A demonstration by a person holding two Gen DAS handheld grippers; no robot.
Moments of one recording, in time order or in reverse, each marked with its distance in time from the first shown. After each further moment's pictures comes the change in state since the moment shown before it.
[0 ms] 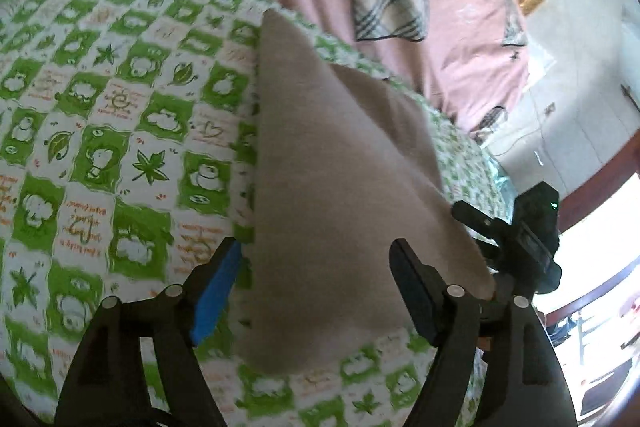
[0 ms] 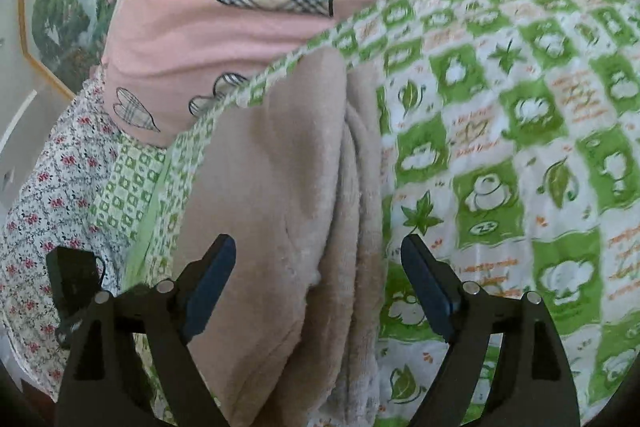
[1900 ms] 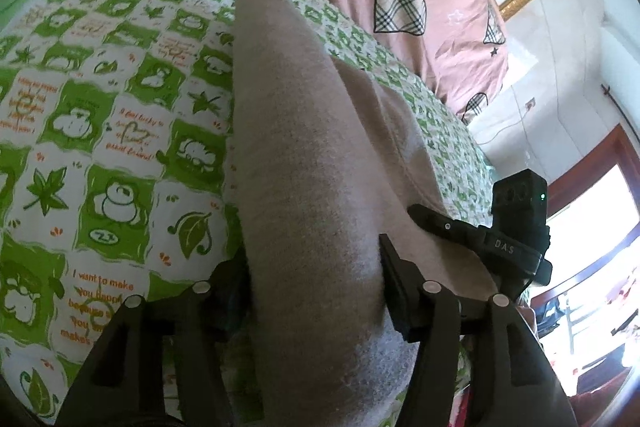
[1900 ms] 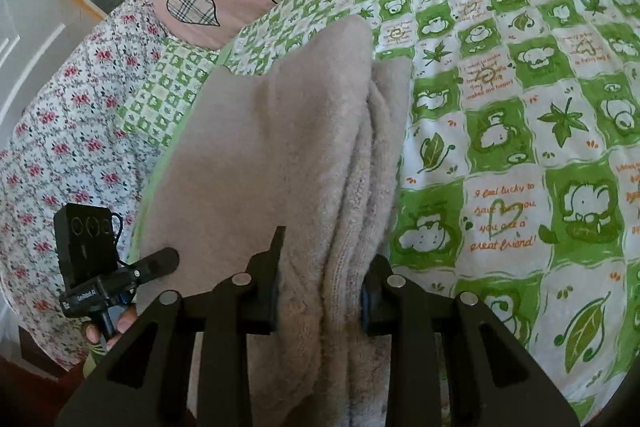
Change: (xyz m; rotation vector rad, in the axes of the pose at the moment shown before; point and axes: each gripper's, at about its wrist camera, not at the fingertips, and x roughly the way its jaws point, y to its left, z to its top) left arm -0.130 0.100 -0.131 -0.009 -0.025 -0.059; right arm 0.038 0.124 -0.166 -0.124 0.107 0.081
